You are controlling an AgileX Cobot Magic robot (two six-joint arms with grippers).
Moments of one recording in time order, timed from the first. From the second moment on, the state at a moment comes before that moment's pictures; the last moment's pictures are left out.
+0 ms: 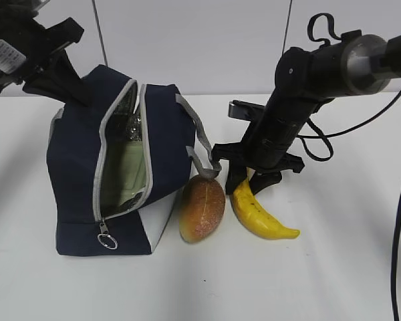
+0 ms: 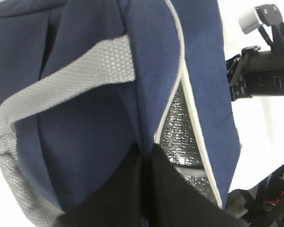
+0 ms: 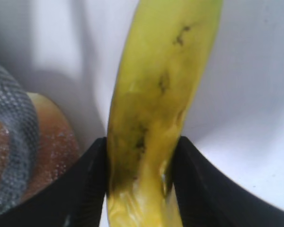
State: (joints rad) left arm -0.11 1.75 -1.51 -0.59 1.15 0.24; right arm 0.33 2.18 -1.56 0.32 0.89 0.00
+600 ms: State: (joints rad) left arm -0.11 1.75 -1.51 -0.59 1.16 0.24; right arm 0.31 2.17 -1.80 -0.03 1.16 0.03
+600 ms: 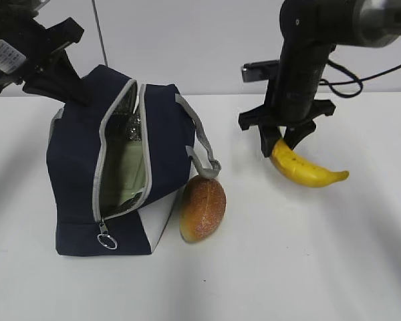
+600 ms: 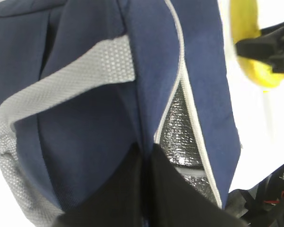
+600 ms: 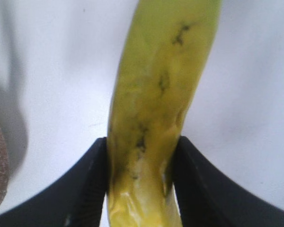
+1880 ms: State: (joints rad) left arm -0.11 1.75 -1.51 -0.59 1.16 0.24; right arm 0.42 2.21 -1.99 1.05 1.15 -0.18
